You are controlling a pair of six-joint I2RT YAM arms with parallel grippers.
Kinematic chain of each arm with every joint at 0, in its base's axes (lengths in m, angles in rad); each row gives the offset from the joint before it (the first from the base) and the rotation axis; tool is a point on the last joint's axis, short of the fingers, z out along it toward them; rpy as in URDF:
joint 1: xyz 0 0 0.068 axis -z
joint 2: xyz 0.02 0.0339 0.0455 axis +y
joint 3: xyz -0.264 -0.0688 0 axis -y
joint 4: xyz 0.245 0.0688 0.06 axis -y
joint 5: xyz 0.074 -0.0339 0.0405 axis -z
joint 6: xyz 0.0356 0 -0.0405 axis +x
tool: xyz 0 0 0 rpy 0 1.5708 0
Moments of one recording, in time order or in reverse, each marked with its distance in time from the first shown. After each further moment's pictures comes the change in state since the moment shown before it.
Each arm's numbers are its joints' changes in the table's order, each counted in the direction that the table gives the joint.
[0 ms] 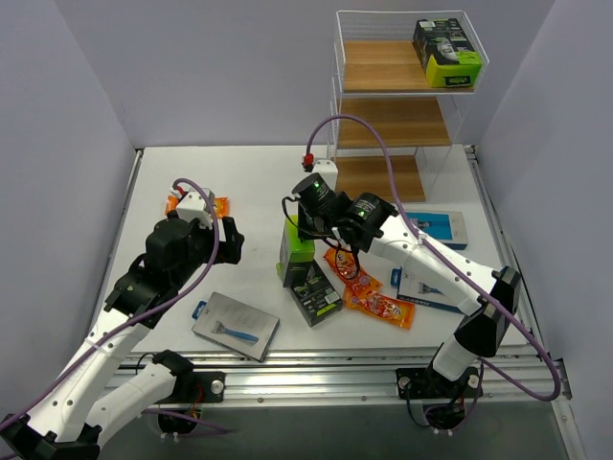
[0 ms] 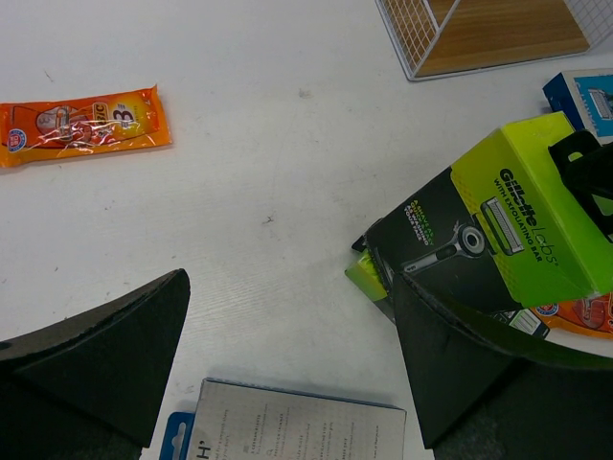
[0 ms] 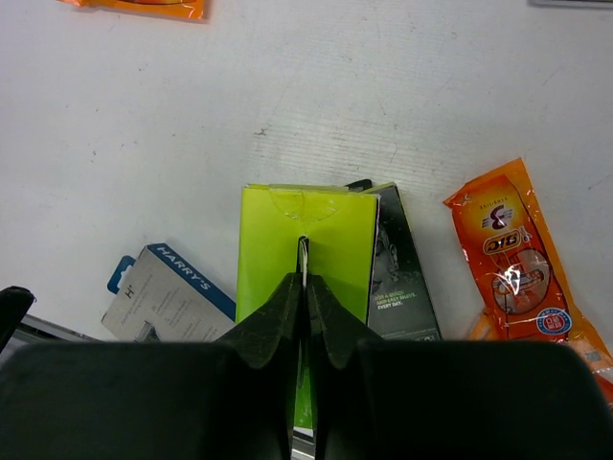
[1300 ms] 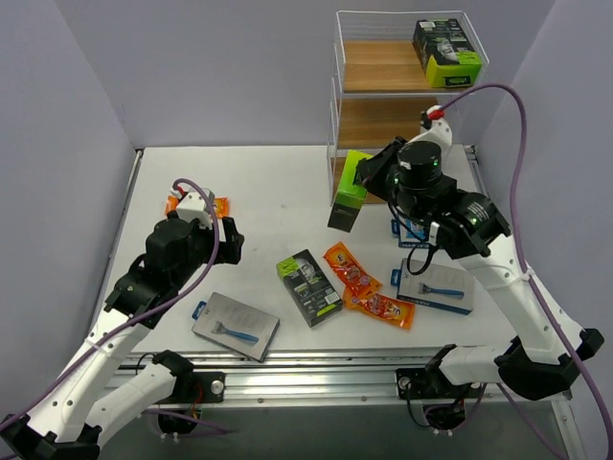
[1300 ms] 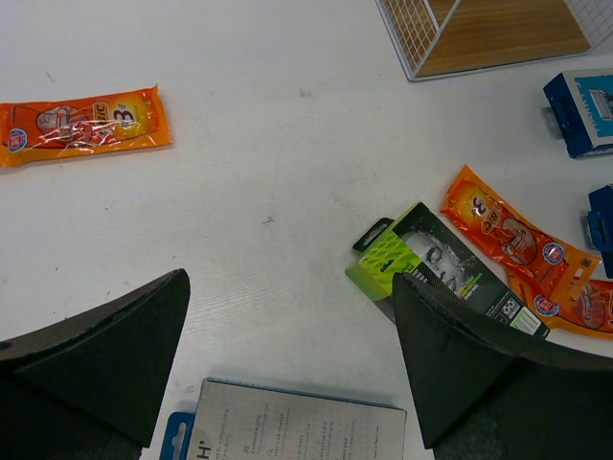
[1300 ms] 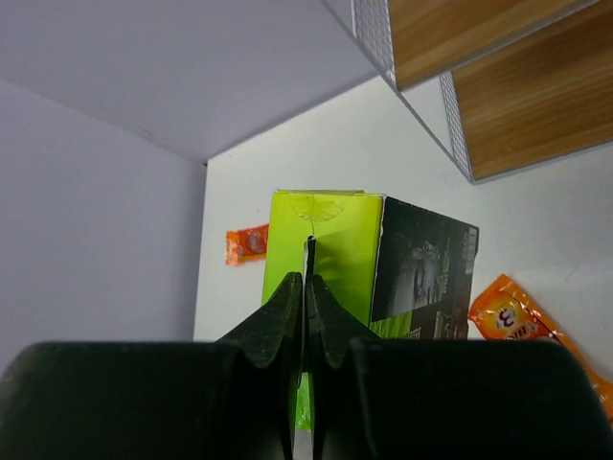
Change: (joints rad) left arm 0.000 0.000 0.000 0.000 -0.001 0.000; right arm 0.214 -0.325 0.040 0.076 0.087 0.168
